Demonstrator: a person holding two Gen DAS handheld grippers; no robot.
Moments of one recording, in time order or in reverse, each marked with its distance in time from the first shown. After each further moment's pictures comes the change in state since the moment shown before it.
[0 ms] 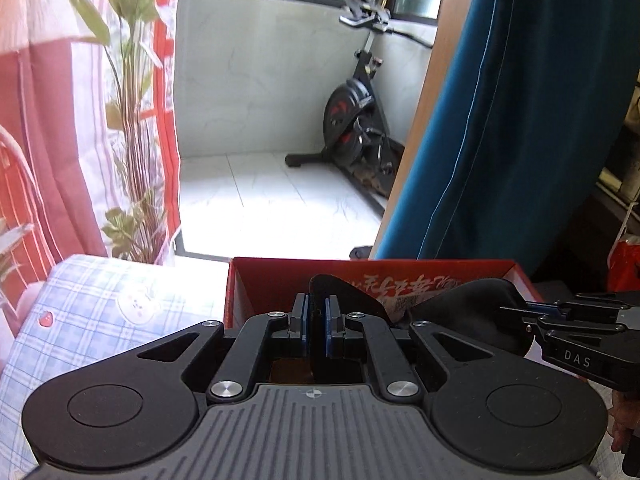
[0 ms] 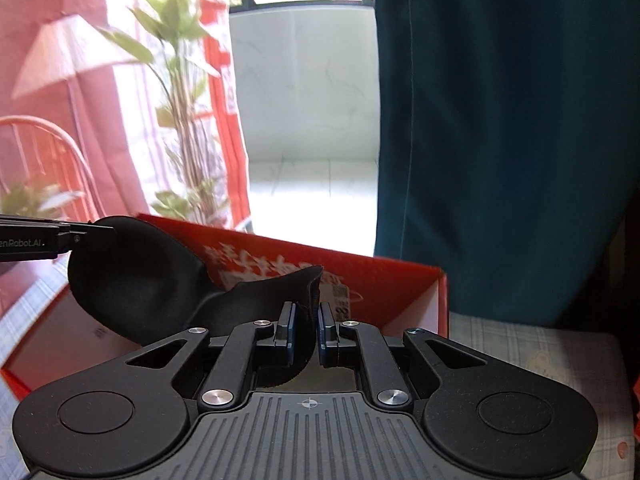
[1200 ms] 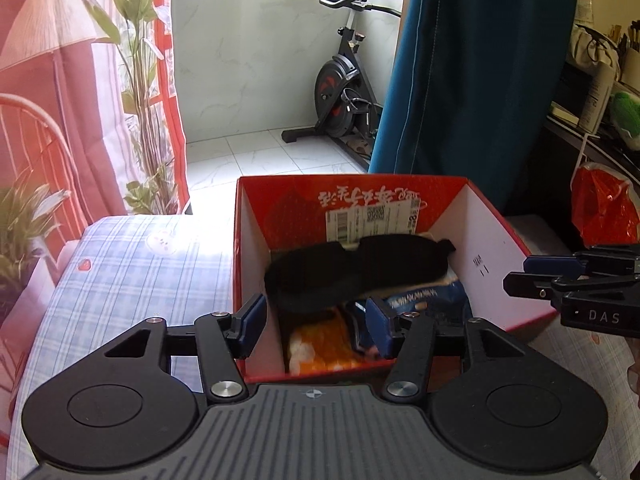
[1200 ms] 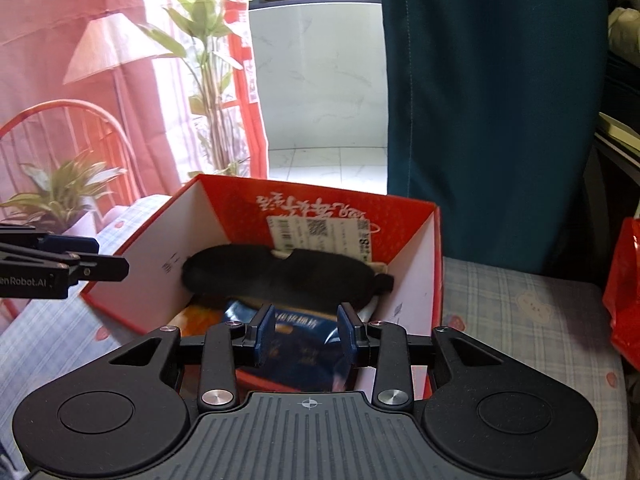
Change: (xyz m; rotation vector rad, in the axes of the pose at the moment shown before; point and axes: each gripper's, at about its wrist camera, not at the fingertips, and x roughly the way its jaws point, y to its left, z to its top) left arm -0.099 -0.019 -0.067 0.073 0.054 0.032; right arm -0.106 0.024 -0.052 0.003 0.022 0.049
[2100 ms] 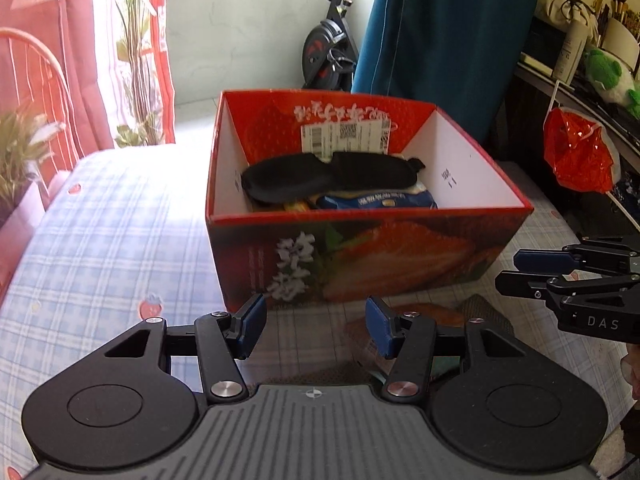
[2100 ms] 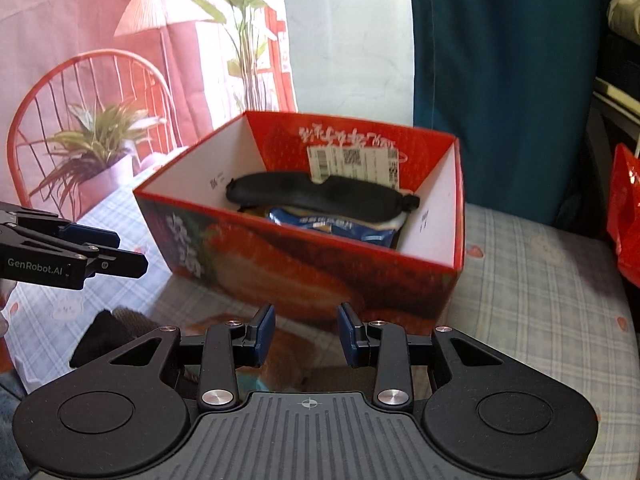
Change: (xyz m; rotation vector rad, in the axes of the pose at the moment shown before) left arm -0.016 -0.012 -0.070 -0.018 0.101 -0.054; right arm -0.036 0.015 -0.080 -0.052 0.061 0.054
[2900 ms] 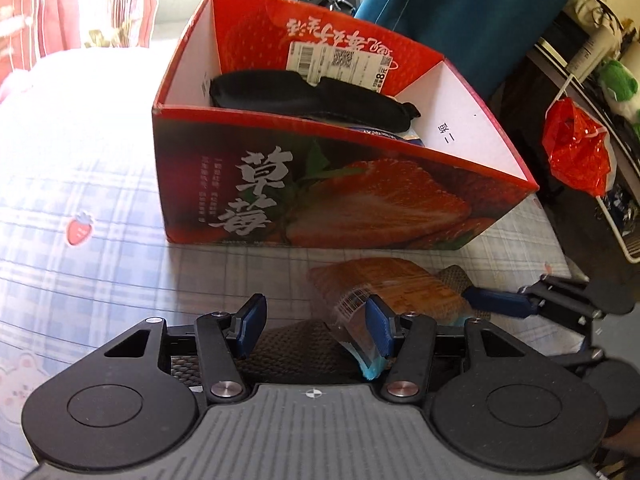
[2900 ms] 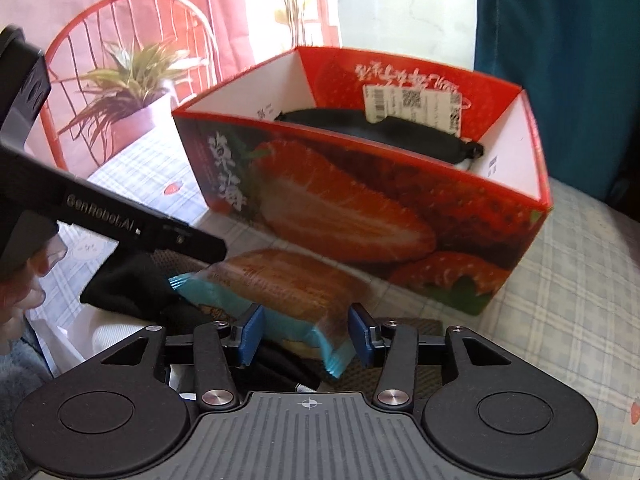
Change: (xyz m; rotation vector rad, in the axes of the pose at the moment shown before) left arm 0.056 0.008 -0.014 -0.174 0.180 -0.163; right arm 0.034 0.021 -0.027 -0.071 0.129 0.110
